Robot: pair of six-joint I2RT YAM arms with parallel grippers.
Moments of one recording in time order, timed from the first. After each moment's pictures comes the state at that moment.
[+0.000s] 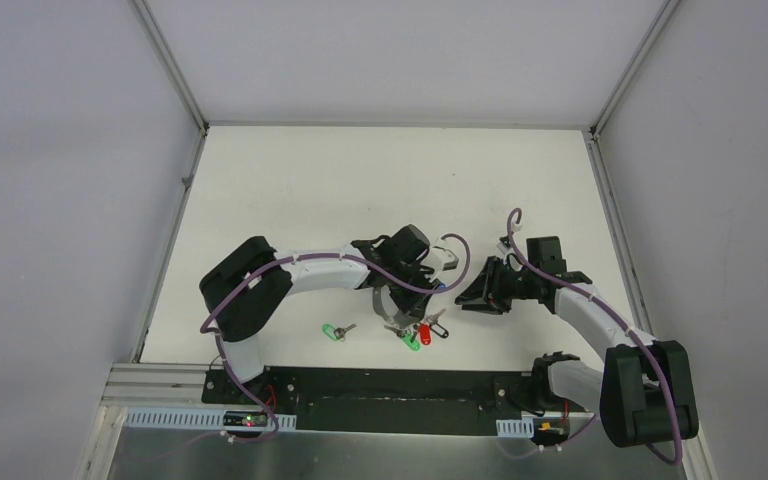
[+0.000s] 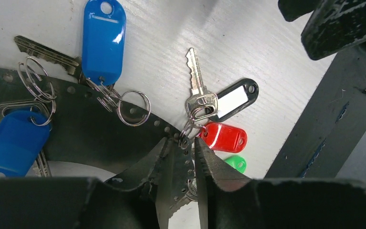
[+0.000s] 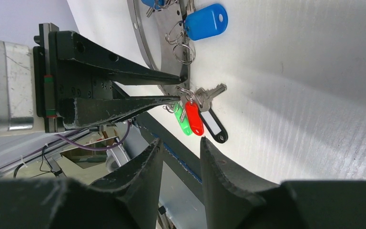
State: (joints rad) left arm -0.97 1.79 1.07 -0.20 0.41 -0.15; right arm 0.15 1.13 0.46 -0.38 -0.82 0.59
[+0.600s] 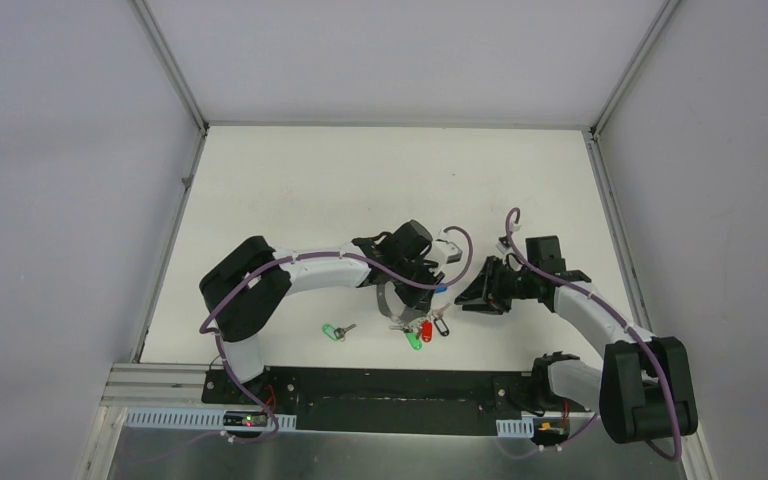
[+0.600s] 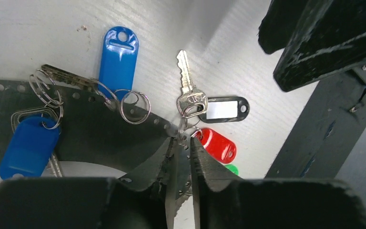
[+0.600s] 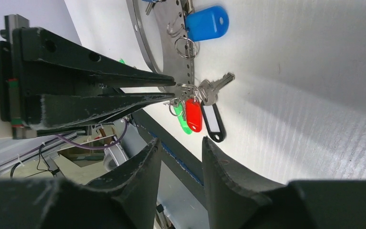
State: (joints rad) left arm -0.97 1.79 1.10 -0.17 0.39 -0.17; right arm 0.15 1.13 0.46 -0.38 -0.82 0.57
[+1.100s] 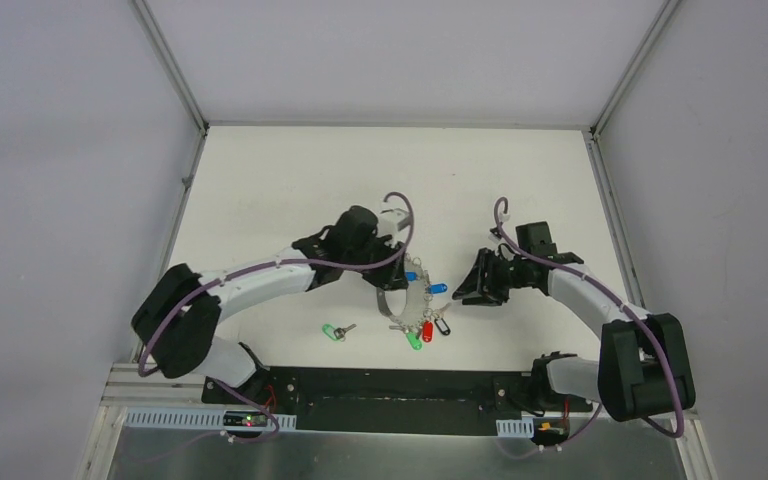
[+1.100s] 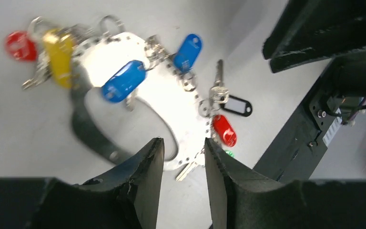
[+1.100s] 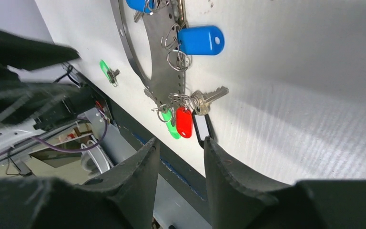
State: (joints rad) left arm -0.84 1.50 0.90 -0.06 0.33 -0.37; right arm 0.19 1.24 0.58 -0.47 -0.75 0.48
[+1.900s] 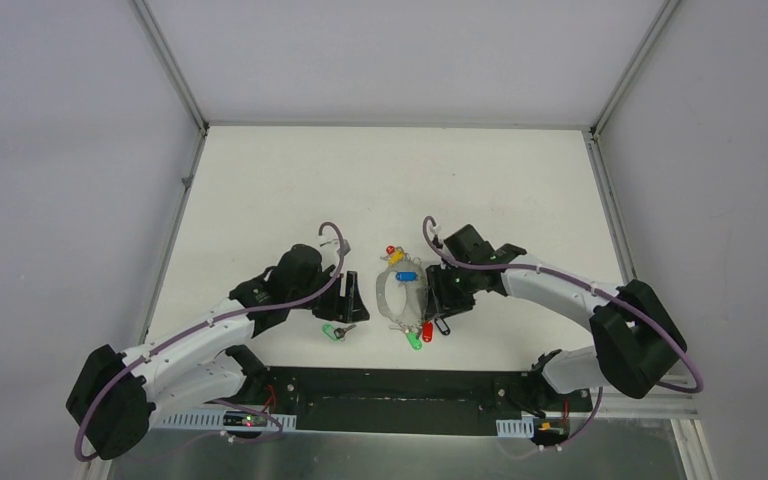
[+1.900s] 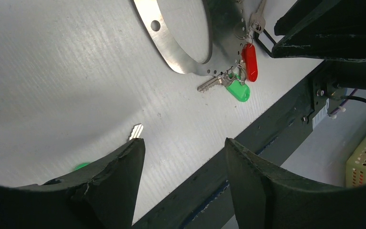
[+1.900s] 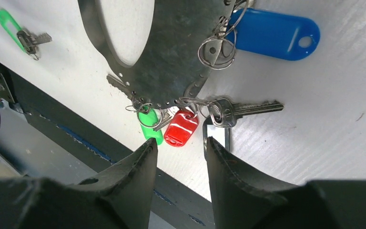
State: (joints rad) left arm -0.72 0.92 0.48 -0.23 0.29 -0.63; right arm 0.68 1.38 0.75 -0.55 -0.35 0.47
